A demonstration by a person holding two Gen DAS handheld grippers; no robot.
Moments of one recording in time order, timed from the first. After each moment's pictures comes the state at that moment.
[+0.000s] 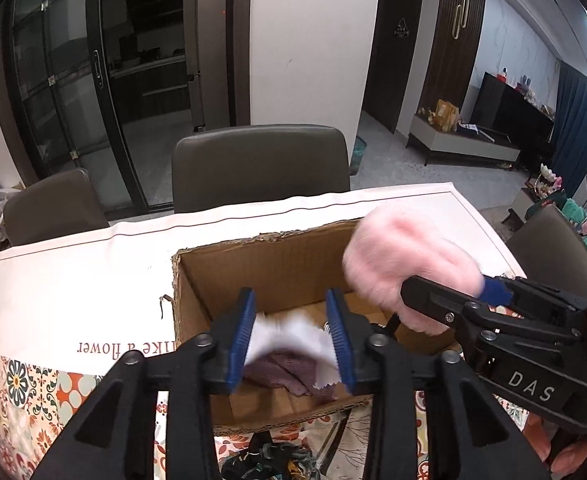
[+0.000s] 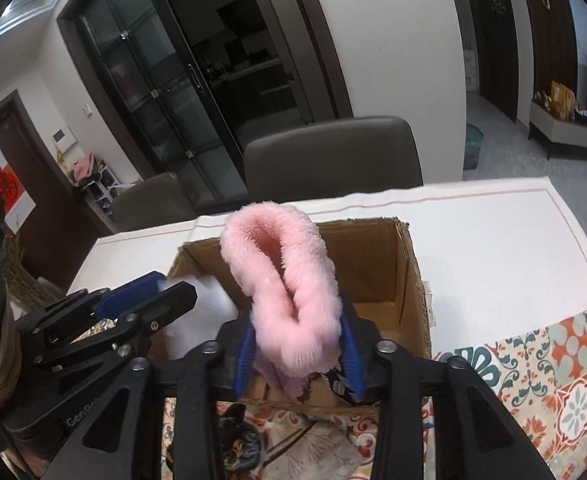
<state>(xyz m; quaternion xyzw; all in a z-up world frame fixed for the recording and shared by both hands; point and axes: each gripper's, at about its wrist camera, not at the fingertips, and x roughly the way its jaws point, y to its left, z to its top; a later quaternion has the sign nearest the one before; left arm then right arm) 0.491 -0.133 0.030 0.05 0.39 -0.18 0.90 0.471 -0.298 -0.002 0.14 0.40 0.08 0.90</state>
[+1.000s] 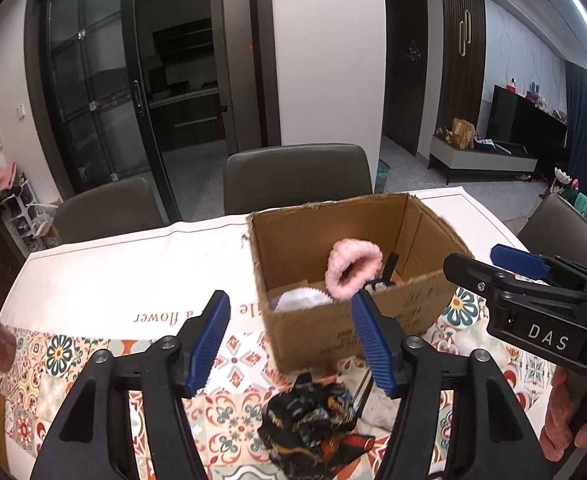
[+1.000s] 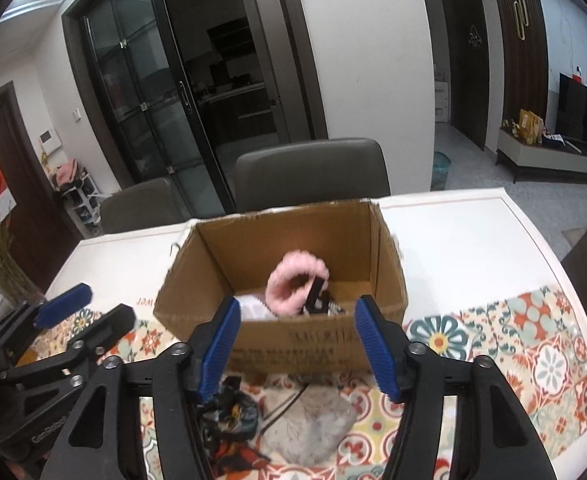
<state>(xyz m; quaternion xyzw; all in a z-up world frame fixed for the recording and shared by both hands) 0.388 -0.078 0.041 0.07 0.32 -0.13 0.94 0.382 -0.268 0.019 0.10 0.35 0.02 0.93</state>
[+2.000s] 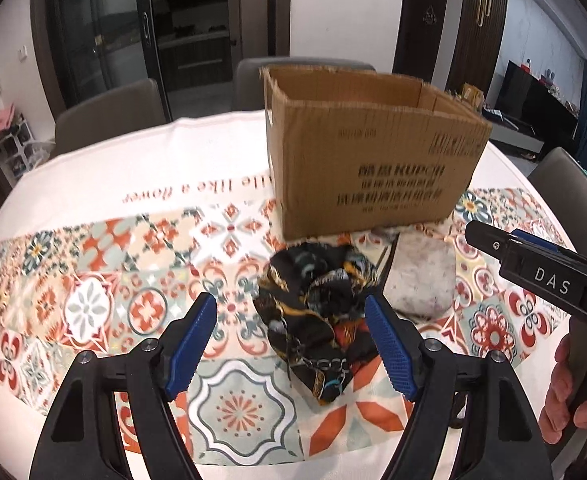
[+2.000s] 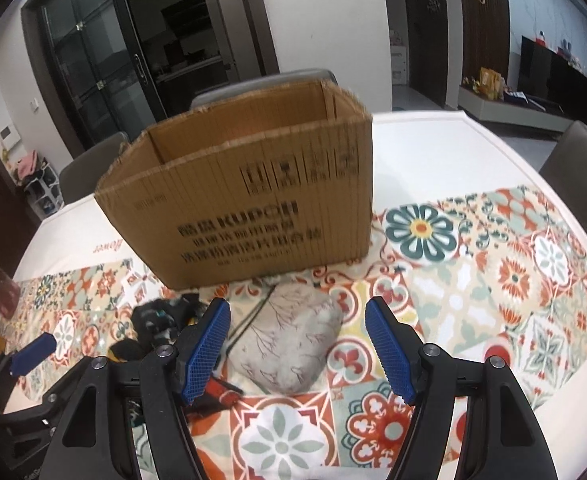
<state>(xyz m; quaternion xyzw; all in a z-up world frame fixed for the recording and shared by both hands) 0.333 -0.040 -0.067 0.05 0.40 -0.12 0.91 0.330 -0.256 -0.077 0.12 0.41 -0.05 0.90</state>
